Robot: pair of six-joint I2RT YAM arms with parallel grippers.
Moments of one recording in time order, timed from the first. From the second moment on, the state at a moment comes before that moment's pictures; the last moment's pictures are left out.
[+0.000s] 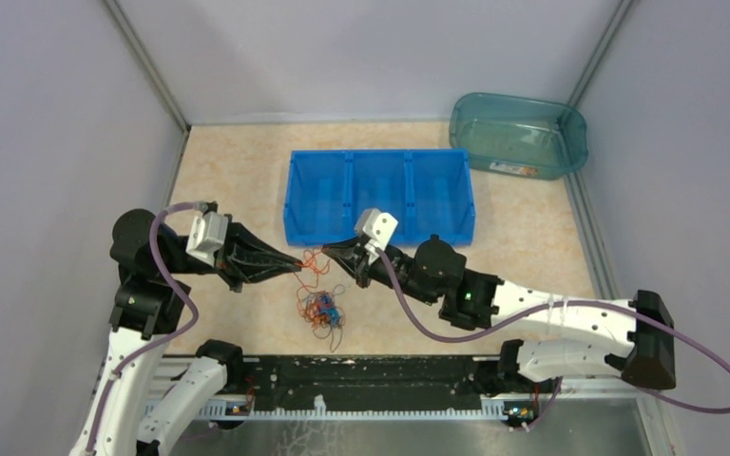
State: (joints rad) left arm -0.27 0.67 0.99 -0.15 1.31 -0.09; right arm 1.25 1.10 0.85 0.34 0.10 -0.06
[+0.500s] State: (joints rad) left arm -0.27 0.61 0.88 -0.41 1.18 0.27; right arm 1.25 1.01 0.96 0.24 0.23 -0.06
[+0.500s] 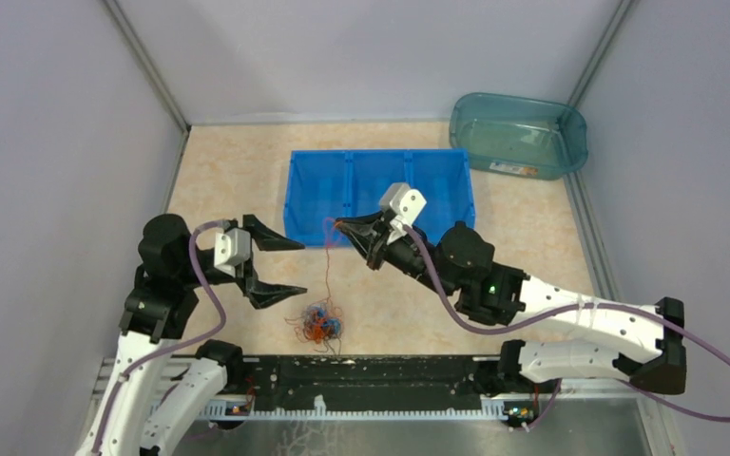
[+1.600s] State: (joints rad) left arm -0.38 0.68 0.74 -0.08 1.14 -0.10; right arm 1.25 1.15 1.18 0.24 0.17 0.12
